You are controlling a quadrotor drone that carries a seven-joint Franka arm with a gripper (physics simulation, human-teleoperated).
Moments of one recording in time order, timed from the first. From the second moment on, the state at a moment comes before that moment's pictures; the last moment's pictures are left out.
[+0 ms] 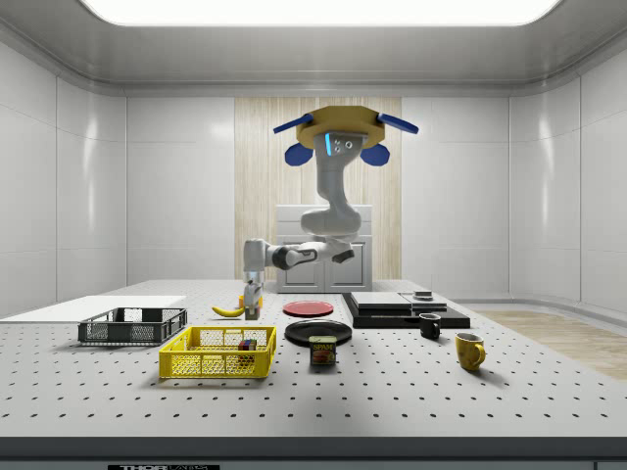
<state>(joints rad) -1.13 -1.39 1.04 -2.77 -2.13 1.58 1.60</state>
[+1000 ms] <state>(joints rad) -1.15 -1.39 0.99 -2.75 -2.17 1.61 1.60</state>
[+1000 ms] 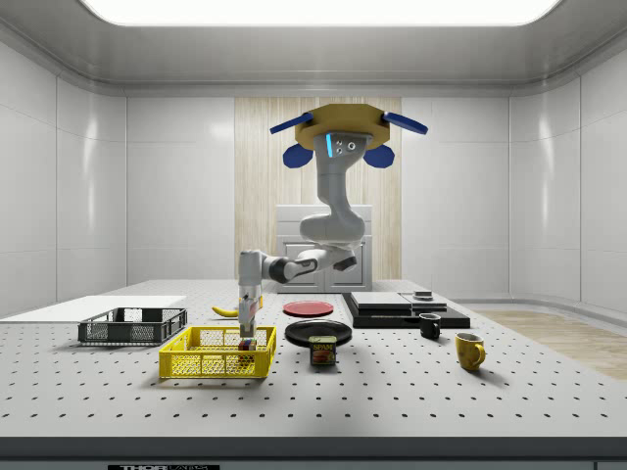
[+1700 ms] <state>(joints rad) -1.15 -1.38 0.96 -2.73 -2.21 1.62 1.60</state>
